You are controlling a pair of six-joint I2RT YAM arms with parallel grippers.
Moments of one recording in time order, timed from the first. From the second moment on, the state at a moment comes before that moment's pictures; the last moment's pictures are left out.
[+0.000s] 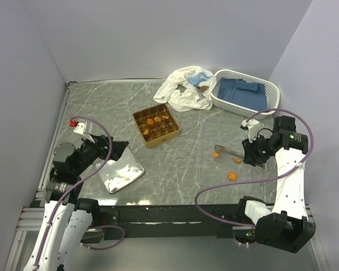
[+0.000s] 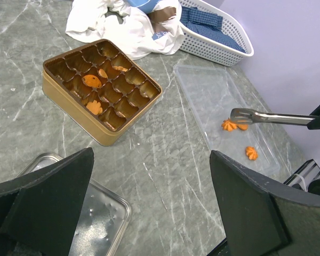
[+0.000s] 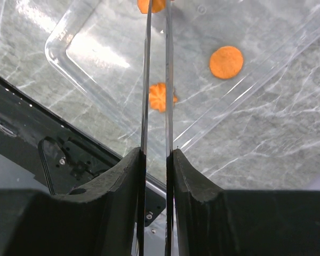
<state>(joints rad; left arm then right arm) -0.12 0.48 0.61 -0.25 0.47 -0.41 -0.29 1.03 1.10 -1.33 -0.46 -0.81</state>
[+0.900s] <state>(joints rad) -0.12 0.48 0.61 -0.25 0.47 -0.41 0.18 1.33 1.52 -1.20 -0.48 -0.51</state>
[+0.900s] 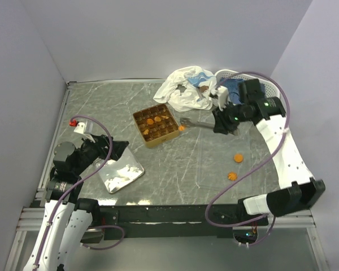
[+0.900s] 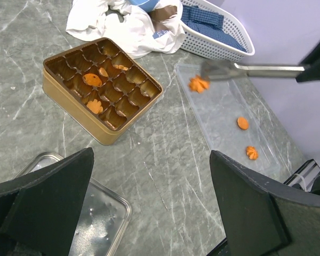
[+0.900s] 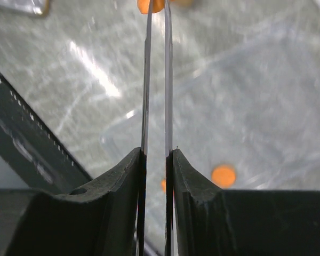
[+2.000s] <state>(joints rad) -0.12 0.49 0.61 -0.25 0.46 -0.41 0.50 1.83 1.90 -1.17 -0.38 -0.41</state>
